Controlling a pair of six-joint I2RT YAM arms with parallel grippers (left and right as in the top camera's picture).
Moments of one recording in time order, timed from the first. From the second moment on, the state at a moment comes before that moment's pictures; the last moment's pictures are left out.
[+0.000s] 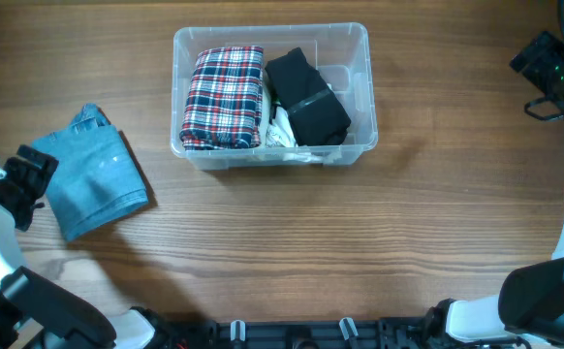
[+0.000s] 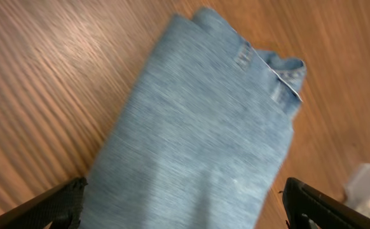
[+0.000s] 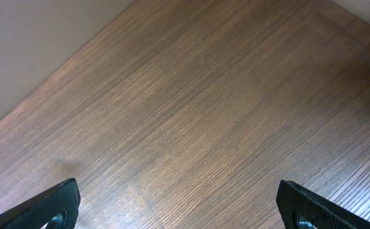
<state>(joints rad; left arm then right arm) 0.79 1.52 1.03 -0.60 0.27 -0.35 -0.32 1.63 1.63 -0.88 0.16 0.40</state>
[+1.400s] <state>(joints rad) 0.80 1.81 1.02 -0.50 0.37 -0.29 -0.32 1.63 1.63 -0.88 0.16 0.40</state>
